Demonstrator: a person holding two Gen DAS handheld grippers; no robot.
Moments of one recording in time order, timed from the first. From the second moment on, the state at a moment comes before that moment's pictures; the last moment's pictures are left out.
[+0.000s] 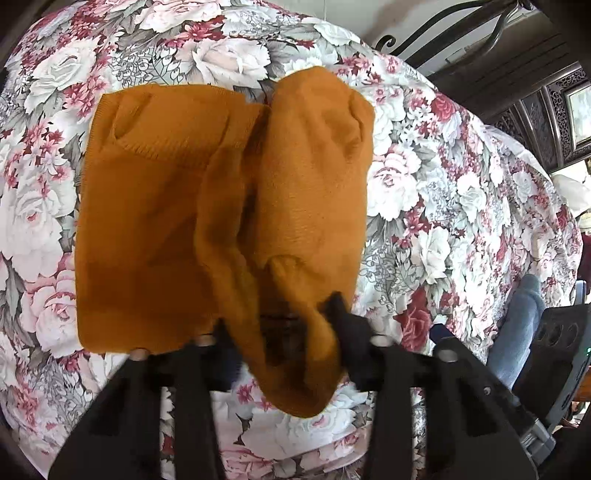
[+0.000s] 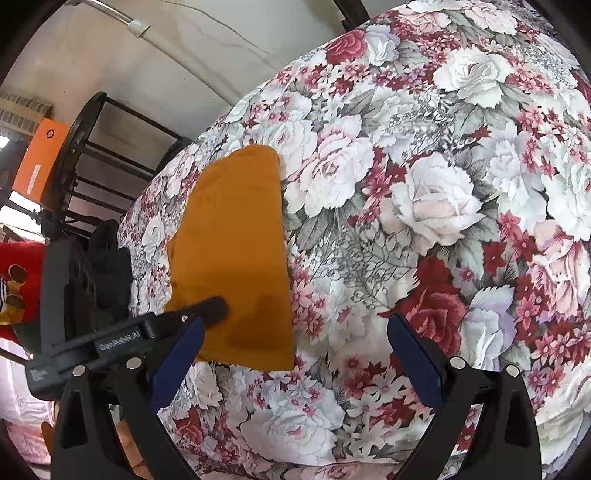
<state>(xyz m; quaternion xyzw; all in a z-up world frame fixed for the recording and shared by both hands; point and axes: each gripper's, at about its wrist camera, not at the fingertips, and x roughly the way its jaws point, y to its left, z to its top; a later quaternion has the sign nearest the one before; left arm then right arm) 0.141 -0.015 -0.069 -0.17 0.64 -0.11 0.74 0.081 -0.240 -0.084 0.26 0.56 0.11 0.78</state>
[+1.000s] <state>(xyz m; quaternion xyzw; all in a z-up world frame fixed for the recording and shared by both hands) 0.139 0.034 -0.036 -0.22 0.58 -0.08 0.78 0.089 -0.235 -0.079 0.29 0.54 0.10 0.79</state>
